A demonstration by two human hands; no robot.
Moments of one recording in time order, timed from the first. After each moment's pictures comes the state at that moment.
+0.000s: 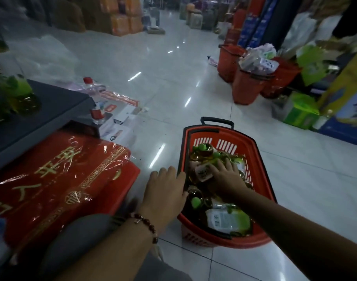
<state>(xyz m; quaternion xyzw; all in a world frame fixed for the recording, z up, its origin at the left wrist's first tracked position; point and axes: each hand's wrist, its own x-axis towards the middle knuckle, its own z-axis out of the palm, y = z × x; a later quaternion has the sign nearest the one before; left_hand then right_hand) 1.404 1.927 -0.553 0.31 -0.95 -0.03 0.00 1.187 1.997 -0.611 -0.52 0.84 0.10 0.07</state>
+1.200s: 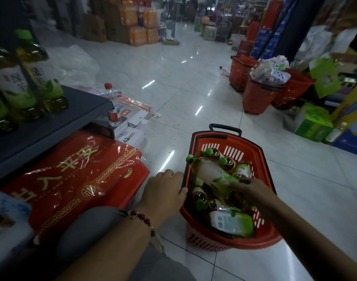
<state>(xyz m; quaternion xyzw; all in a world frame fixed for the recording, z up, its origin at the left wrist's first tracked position) 1.433 1.940 -0.535 0.35 -0.92 -0.14 0.07 1.223 2.073 -0.525 -0.29 0.78 -0.38 0.40</state>
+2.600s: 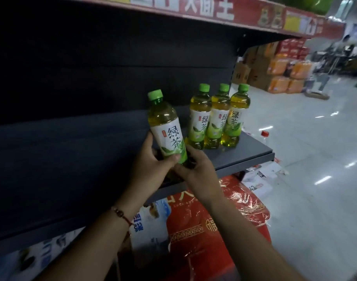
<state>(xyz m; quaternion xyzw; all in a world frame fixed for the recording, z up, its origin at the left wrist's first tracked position) 1.761 1.810 -0.458 0.59 -0.50 -0.32 0.54 1.627 1.788 -0.470 -0.71 0.42 -0.44 0.35</state>
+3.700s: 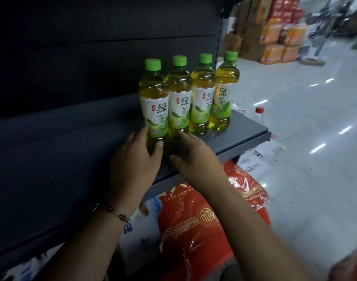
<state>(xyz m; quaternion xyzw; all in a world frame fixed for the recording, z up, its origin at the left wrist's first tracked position) 1.740 1.764 -0.482 0.71 -0.61 -0.05 0.36 1.592 1.744 -0.483 -0.77 0.50 -0.33 0.21</state>
